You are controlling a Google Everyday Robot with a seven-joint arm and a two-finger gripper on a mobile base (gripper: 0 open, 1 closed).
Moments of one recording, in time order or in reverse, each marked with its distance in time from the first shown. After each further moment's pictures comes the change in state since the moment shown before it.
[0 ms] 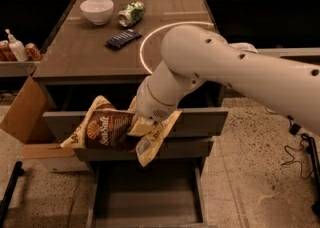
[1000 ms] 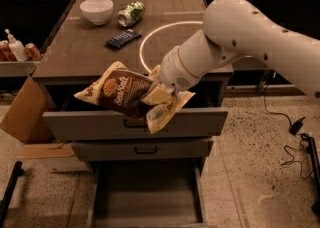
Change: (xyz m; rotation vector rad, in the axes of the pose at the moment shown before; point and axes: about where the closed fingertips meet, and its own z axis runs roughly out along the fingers) arm 0.015 -0.062 -0.062 0.095 -0.170 0.132
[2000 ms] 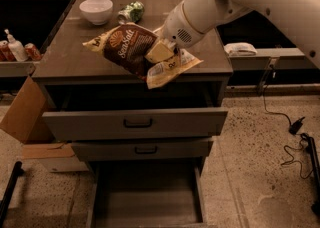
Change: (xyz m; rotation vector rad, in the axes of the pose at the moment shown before) arm -0.033 -0.083 -0.057 0.154 0.016 0.131
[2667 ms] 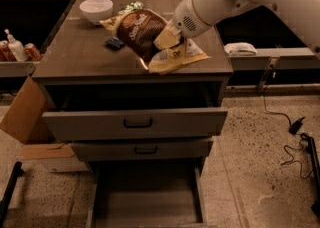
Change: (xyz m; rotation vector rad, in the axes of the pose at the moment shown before) arm 0.006 -0.045 -0.017 0.127 -0.022 0.193
